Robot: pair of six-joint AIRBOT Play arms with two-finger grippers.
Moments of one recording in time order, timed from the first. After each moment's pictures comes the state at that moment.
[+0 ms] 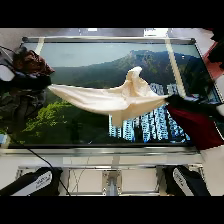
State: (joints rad) left arm 0.11 -1.15 1.31 1.41 -1.08 -1.49; right arm -0.28 -0.77 0.89 -0.83 1.06 1.33
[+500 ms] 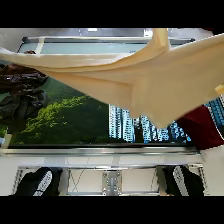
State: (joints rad) left arm 0.11 -0.72 1.57 1.33 -1.11 -1.48; right arm -0.57 -0.72 1.70 -0.72 1.16 1.27
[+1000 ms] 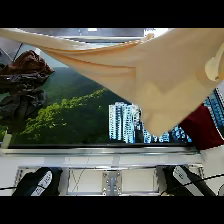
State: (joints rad) left arm 0.10 -0.82 1.62 1.16 -1.02 -1.47; right arm -0.55 -1.01 1.79 -0.44 1.19 1.23
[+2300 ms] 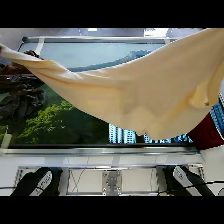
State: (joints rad) left arm 0.10 -0.87 1.62 1.41 -1.23 -1.68; right arm -0.52 -0.98 1.90 -0.60 1.47 1.28
